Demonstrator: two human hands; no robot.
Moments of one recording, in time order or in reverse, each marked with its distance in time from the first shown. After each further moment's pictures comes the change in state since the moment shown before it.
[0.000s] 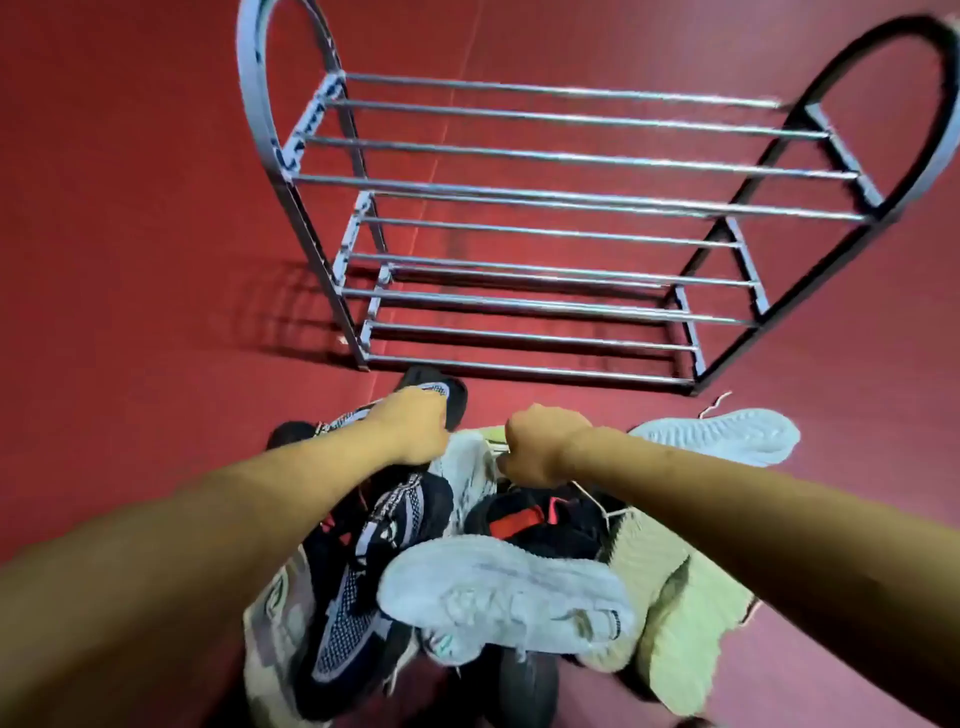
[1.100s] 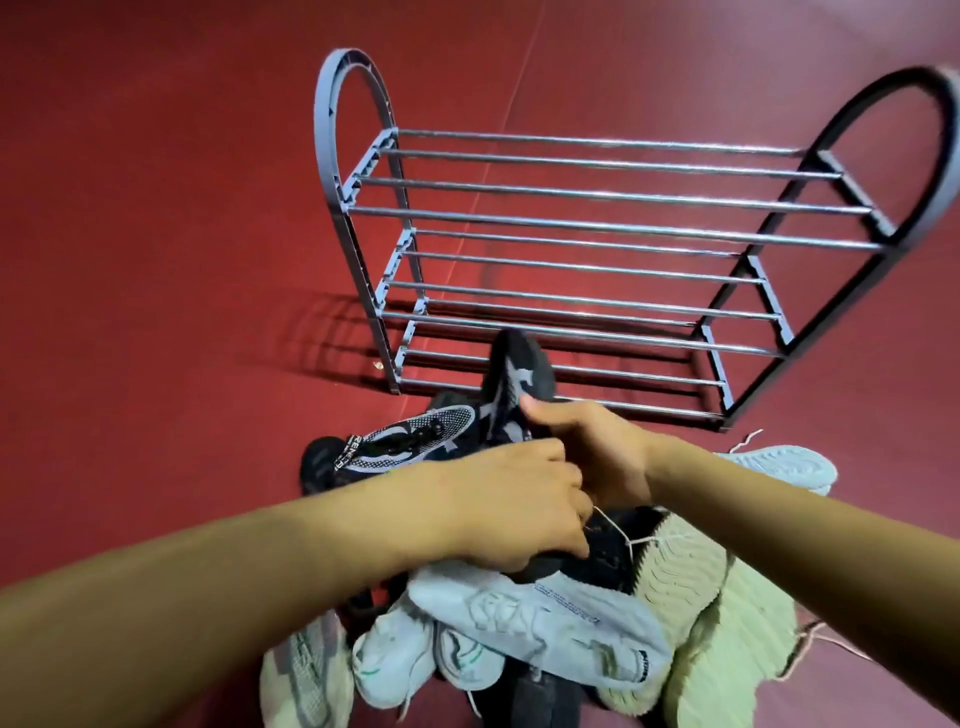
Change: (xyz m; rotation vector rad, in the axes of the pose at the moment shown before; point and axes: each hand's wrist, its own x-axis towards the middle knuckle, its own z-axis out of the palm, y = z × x) left_hand -0.109 0.096 -0.043 0.638 0.128 0.954; right_hand -0.024 0.022 0.004 1.583 -0.414 0.040
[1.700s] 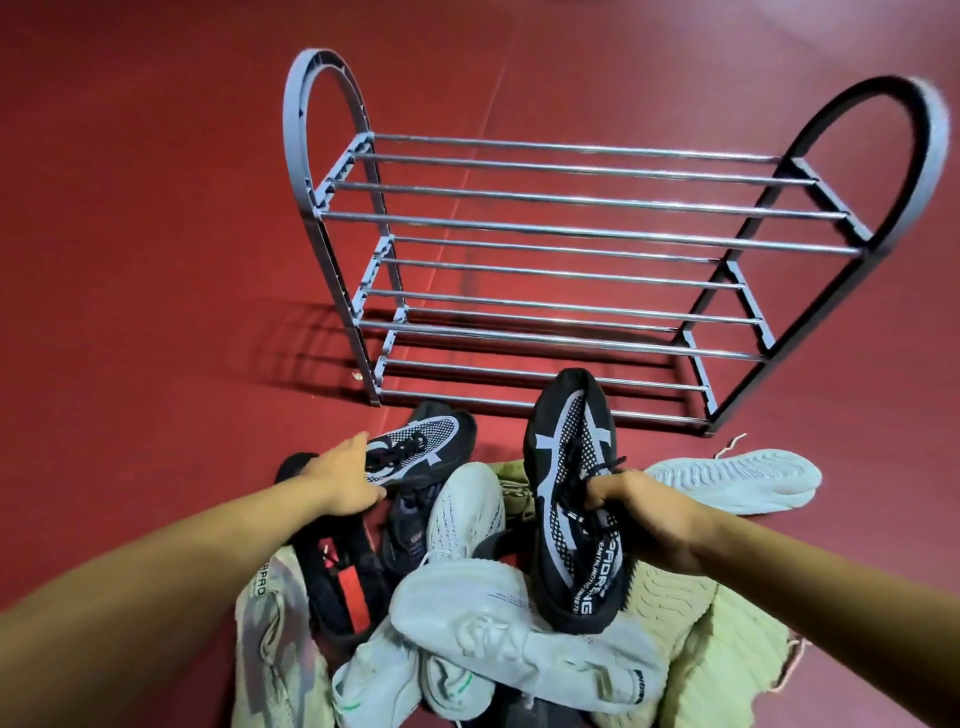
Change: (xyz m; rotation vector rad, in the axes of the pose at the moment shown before) left_hand -0.070 -0.095 0.195 -0.788 -0.089 -1.316; right_hand -0.010 0.061 -0.045 0.043 0.242 -0.193
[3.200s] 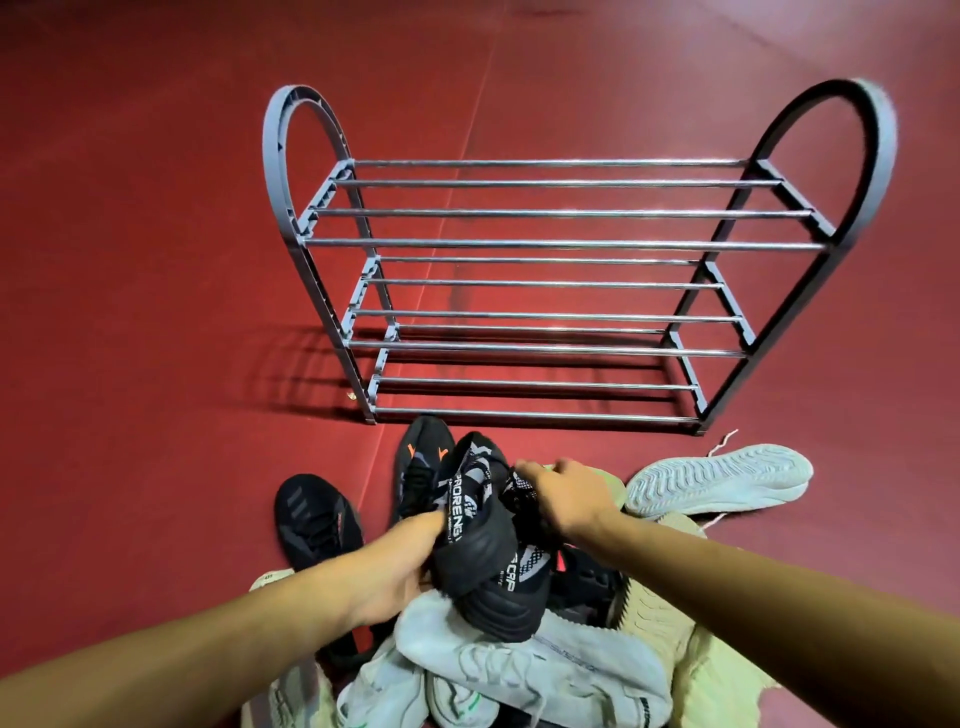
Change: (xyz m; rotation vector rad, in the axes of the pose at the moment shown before) left_hand -0.108 0.096 0.018 -1.345 -0.462 -0.268; right_hand 0.030 -0.004 0.052 -0.542 0.465 -0.069
